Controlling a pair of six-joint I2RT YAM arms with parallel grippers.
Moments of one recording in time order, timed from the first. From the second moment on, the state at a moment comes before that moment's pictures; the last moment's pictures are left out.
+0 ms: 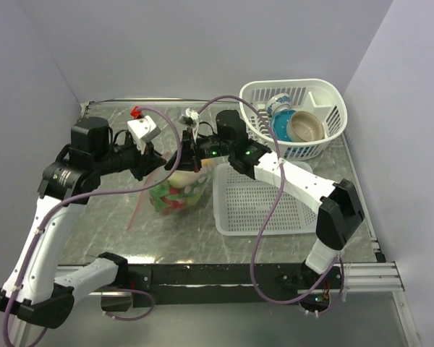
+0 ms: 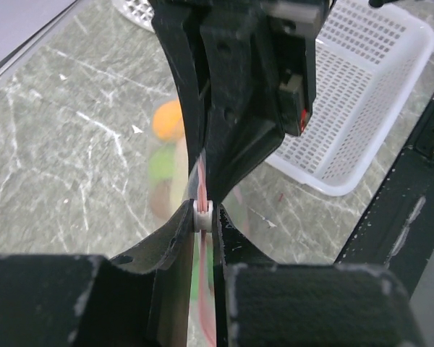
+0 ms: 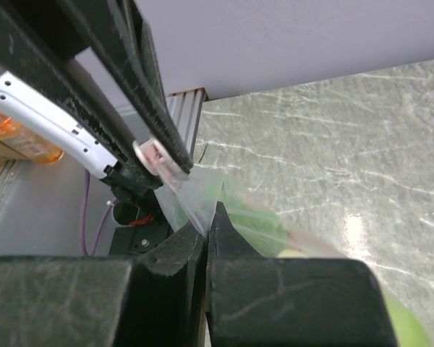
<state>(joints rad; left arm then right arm) -0.33 1.03 1.44 -0.88 0.56 0.27 0.77 1.68 1.44 0.14 -0.90 0.21</state>
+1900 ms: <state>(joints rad) 0.36 1.27 1.39 -1.36 0.83 0.87 0.89 1.63 1.02 0.44 -0.62 0.40</state>
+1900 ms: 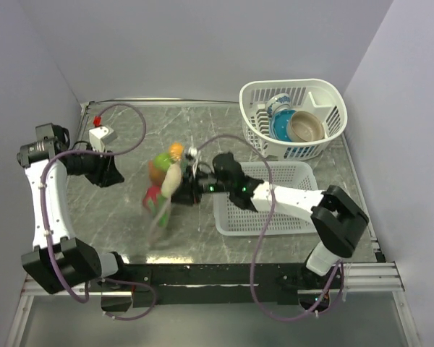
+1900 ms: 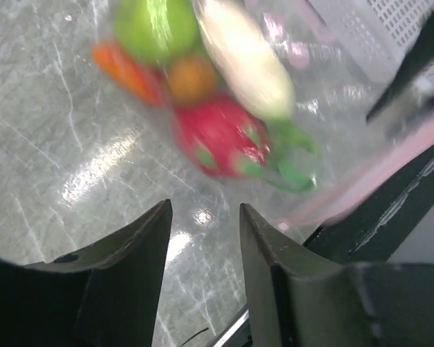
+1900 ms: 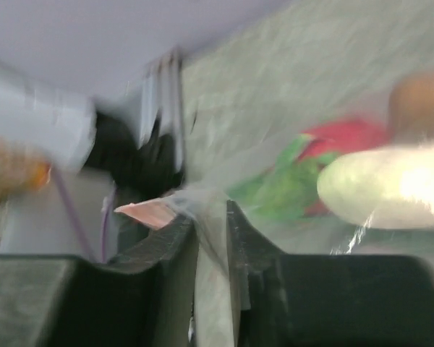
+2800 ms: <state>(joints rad) -0.06 2.01 1.68 -1.00 0.77 0.54 1.11 0.98 0.76 0.16 -0.23 0.37</state>
